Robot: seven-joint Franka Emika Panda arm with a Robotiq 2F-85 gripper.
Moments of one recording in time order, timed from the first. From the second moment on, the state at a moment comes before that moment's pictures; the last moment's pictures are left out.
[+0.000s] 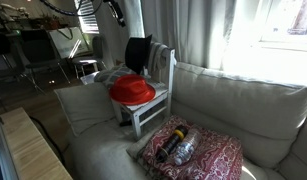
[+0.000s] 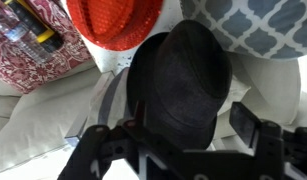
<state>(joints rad) 0.27 0.18 0.03 -1.98 -0.29 2.42 1.00</state>
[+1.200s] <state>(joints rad) 0.16 0.09 0.05 -2.05 -0.07 2.18 0.61</state>
